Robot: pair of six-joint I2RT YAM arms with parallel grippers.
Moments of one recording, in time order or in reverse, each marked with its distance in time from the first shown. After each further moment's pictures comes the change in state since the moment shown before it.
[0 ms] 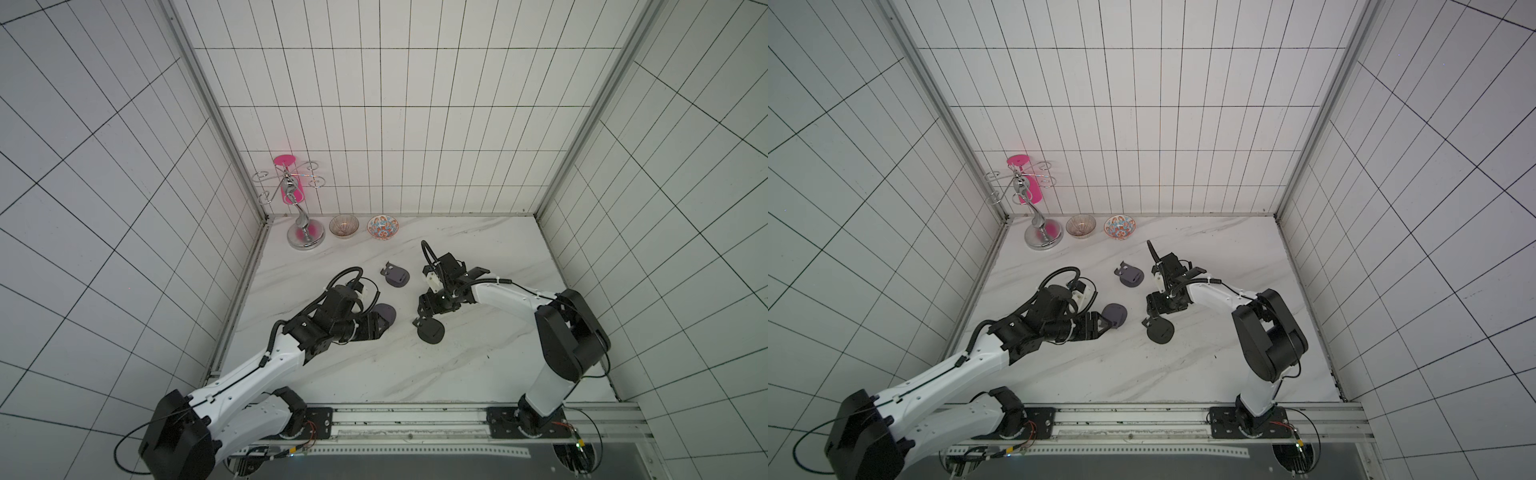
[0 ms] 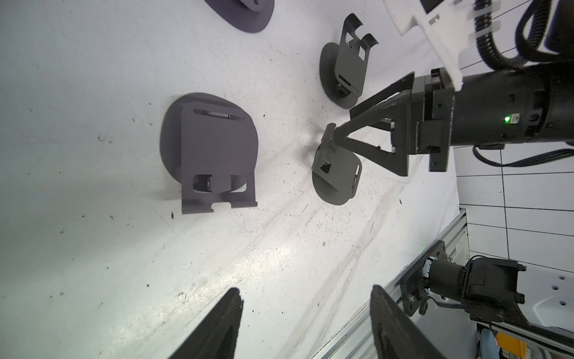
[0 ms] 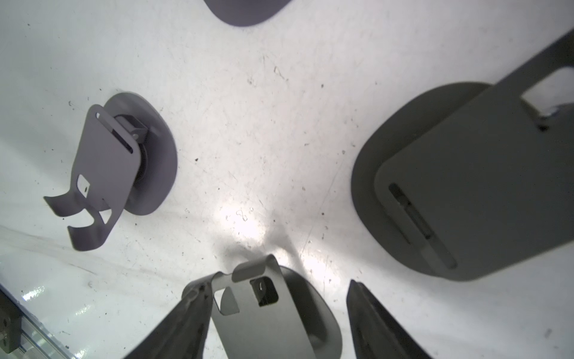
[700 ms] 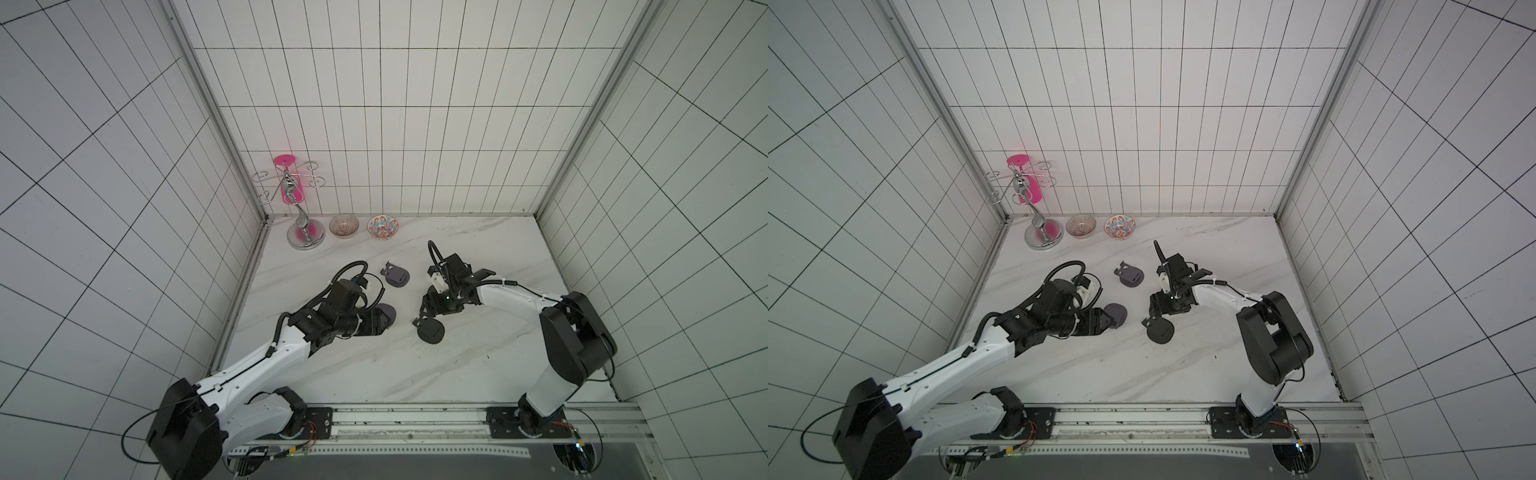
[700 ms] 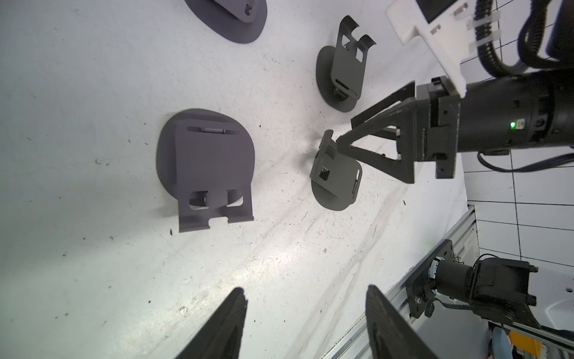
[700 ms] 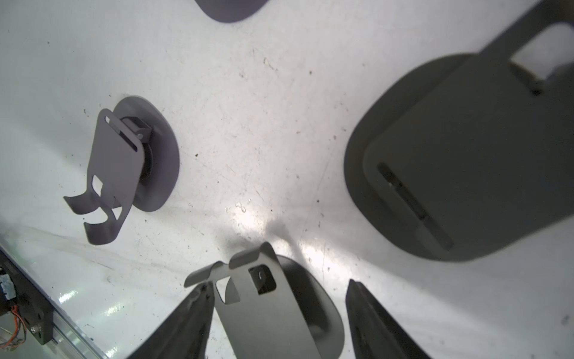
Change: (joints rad) left arm 0.001 0.085 0.064 -0.014 -0.007 0.062; right arm -0.027 -0.079 -0.082 0.019 -0.037 0.074
